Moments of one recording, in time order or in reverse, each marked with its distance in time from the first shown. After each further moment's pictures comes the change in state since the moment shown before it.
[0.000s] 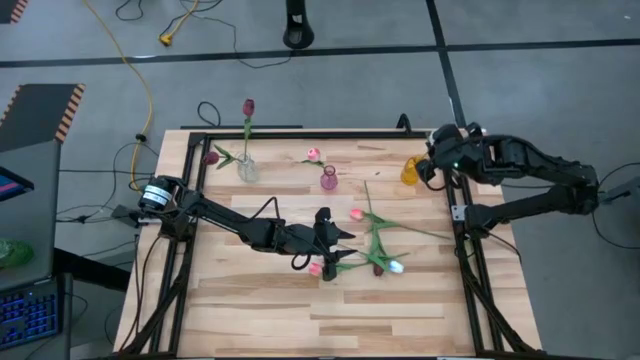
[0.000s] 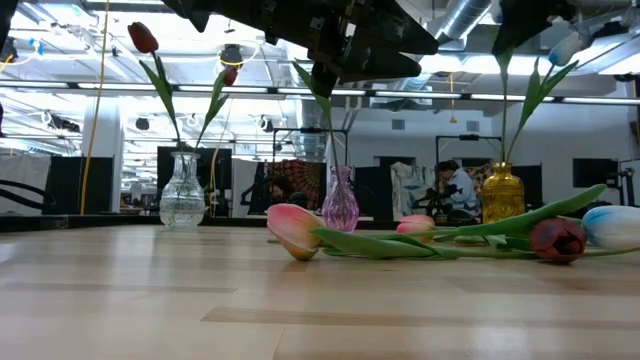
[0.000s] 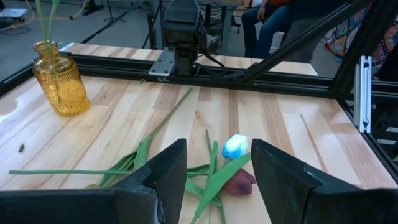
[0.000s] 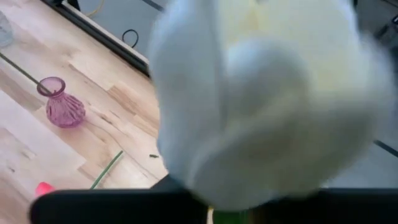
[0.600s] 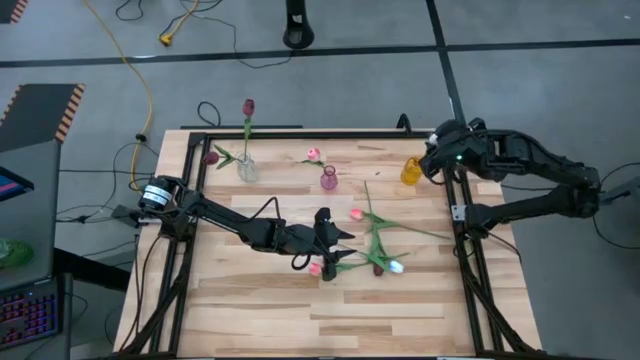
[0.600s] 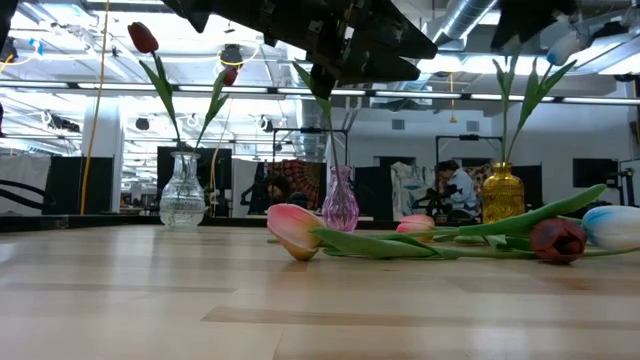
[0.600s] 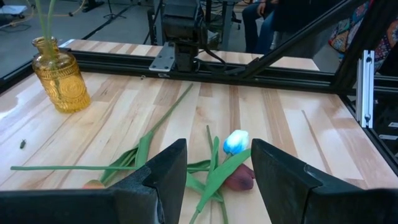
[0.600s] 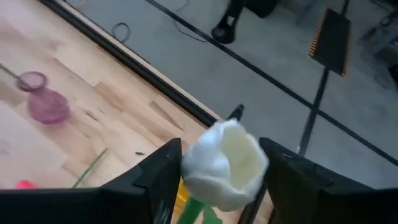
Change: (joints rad) left arm 0.000 0.000 0.000 -0.016 0.000 0.000; right arm -0.057 -0.001 0.050 -0.026 -0.033 -0.077
